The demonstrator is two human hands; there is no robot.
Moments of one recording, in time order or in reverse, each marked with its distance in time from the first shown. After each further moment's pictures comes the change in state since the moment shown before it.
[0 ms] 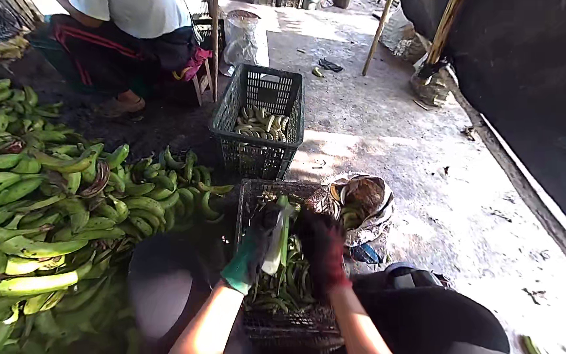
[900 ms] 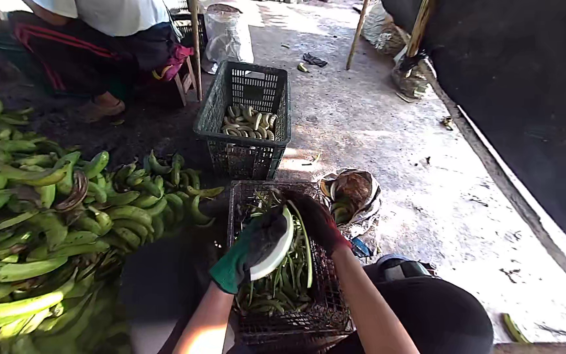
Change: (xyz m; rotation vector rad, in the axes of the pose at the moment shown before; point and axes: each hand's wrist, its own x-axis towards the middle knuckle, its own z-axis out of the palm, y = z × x) left_hand 0.018 0.004 0.002 0.144 -0.288 0.034; right_hand 0.068 0.037 -0.005 0.160 -0.451 0.059
